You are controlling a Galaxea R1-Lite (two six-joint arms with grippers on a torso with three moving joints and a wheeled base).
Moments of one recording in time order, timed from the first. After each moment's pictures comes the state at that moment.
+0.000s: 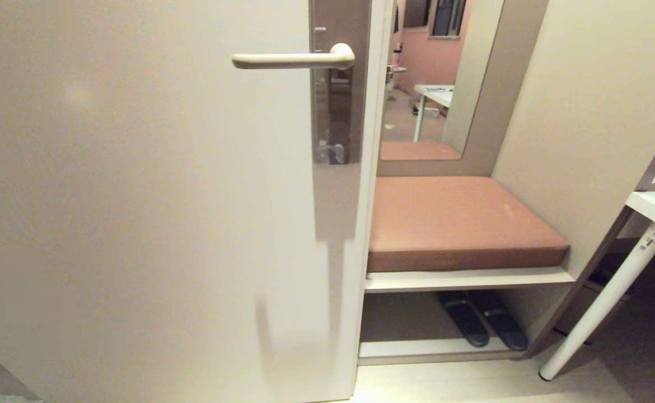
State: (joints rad) left arm -0.01 0.00 0.00 0.00 -0.02 0.02; right arm 0.01 0.00 -0.06 0.07 0.03 0.08
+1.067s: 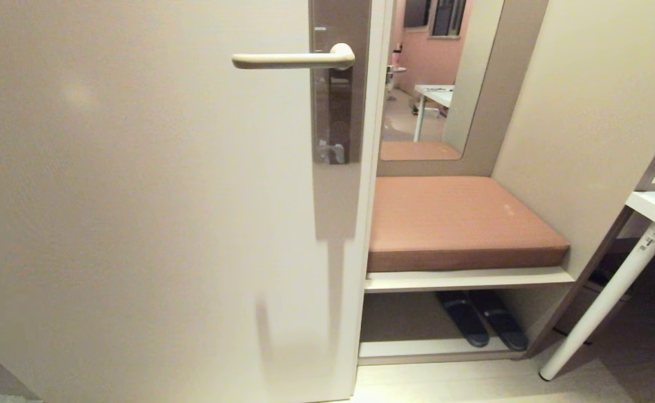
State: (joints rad) left arm -0.01 0.00 0.00 0.00 -0.02 0.02; right arm 0.01 0.00 -0.04 0.06 0.00 0.18
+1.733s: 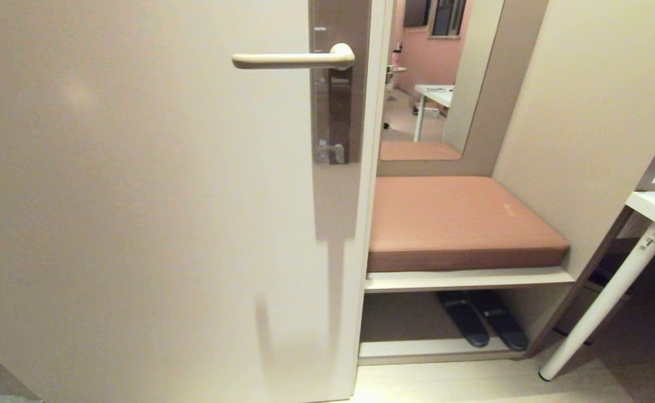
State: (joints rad) left arm -0.01 0.00 0.00 0.00 -0.02 0.02; right arm 0.01 0.00 0.00 0.00 0.00 -0.03
